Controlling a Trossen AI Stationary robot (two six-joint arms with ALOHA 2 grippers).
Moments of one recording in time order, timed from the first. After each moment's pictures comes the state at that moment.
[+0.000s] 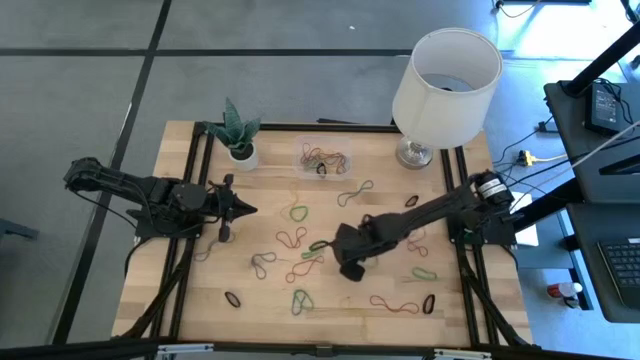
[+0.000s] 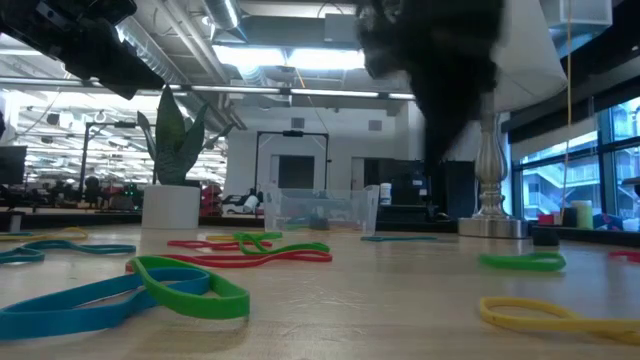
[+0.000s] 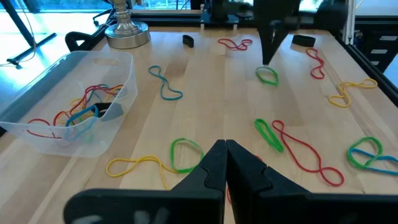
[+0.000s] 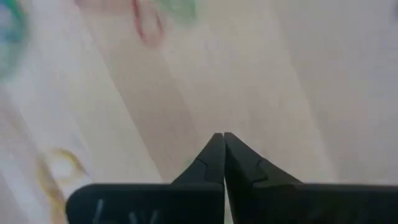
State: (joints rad) left arm -0.23 0.46 0.36 -0.30 -0.29 -0.14; right arm 0.31 1.86 1.38 -0.84 0.13 0.72
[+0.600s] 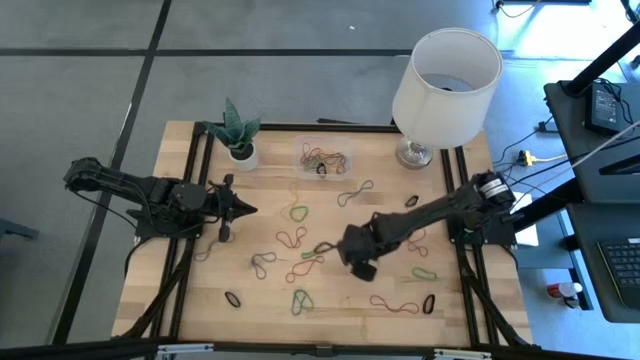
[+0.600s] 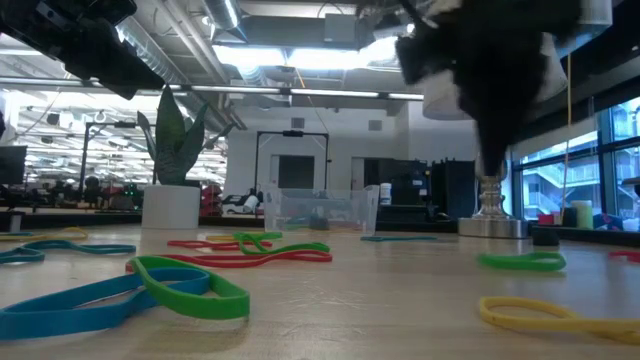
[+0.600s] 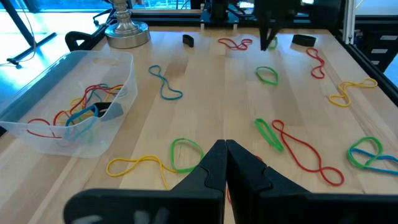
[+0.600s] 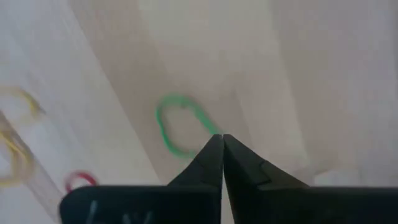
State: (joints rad) left arm -0.23 0.46 0.36 -0.30 -0.29 -0.14; right arm 0.35 1.85 1.39 -1.07 0.09 0.70
